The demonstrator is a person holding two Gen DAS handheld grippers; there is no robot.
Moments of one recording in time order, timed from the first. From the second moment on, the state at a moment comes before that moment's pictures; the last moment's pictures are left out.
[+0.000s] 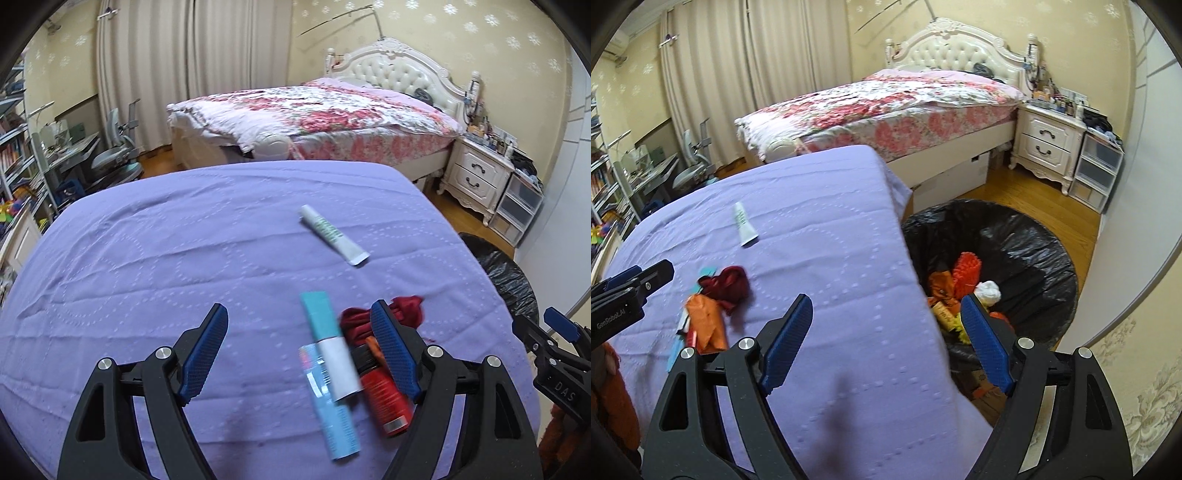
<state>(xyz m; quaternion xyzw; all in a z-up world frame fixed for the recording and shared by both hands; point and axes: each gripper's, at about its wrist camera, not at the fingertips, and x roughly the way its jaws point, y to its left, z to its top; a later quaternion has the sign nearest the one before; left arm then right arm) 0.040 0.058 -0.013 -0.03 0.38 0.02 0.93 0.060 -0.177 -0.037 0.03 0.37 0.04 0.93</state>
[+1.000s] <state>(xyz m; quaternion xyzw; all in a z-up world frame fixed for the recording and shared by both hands) -0.007 0.151 -0.033 -0.09 0.39 0.10 0.91 0.049 -0.059 -0.051 -0.04 0.41 0.17 0.90</state>
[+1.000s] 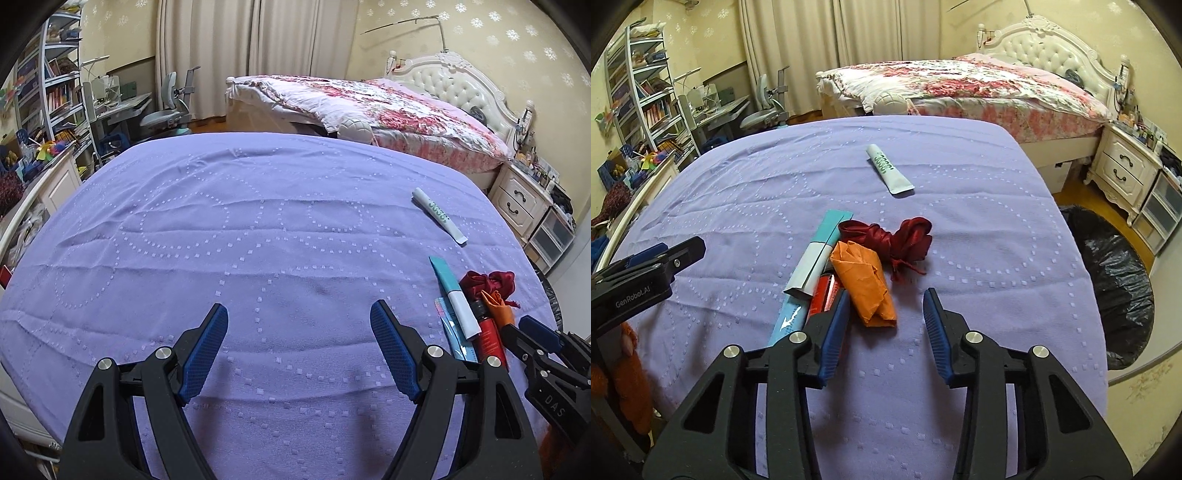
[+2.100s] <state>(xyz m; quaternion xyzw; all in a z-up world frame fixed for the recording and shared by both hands) 0.000 0.103 -0.031 -0.07 0.40 0.04 0.91 0.046 -0.114 -0.059 -0.04 0.42 0.11 0.90</state>
